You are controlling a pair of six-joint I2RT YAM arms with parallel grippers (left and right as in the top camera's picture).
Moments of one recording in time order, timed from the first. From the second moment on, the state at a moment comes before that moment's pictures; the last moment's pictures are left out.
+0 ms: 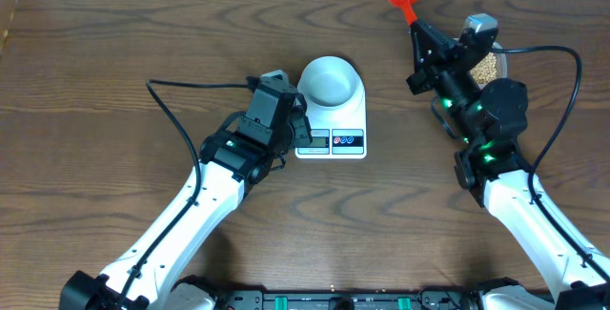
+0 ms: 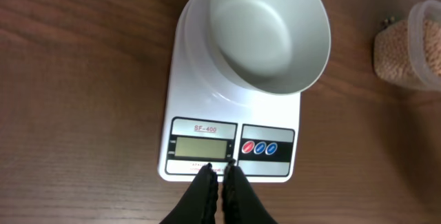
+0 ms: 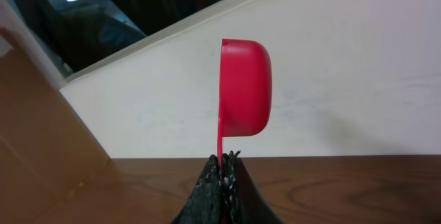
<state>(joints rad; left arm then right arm) -0.49 1.37 0.97 -0.48 0.00 -0.64 0.23 1.35 0.74 0.71 -0.23 0.43</state>
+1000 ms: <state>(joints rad) -0.68 1.75 1.09 -0.44 -0.04 -0.27 0.23 1.35 0.74 0.71 -0.22 0.42</state>
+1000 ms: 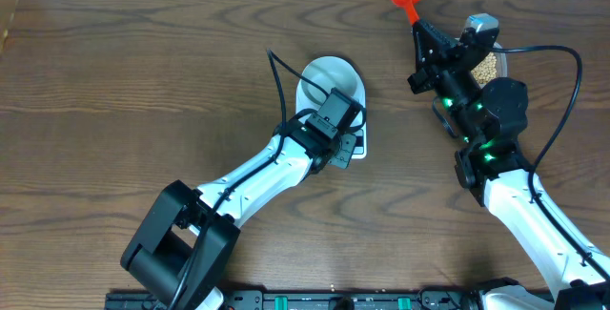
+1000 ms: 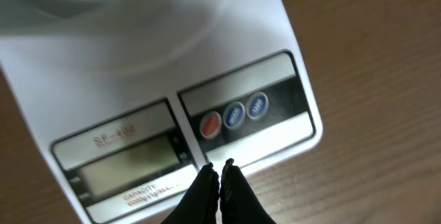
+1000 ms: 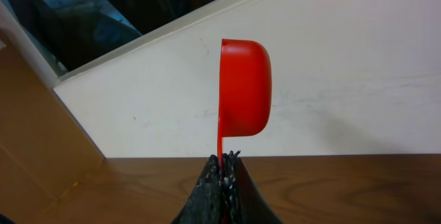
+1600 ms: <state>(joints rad) -0.68 1.79 1.09 -0.39 -0.08 -0.27 0.23 1.35 0.74 0.70 -0.22 0.42</state>
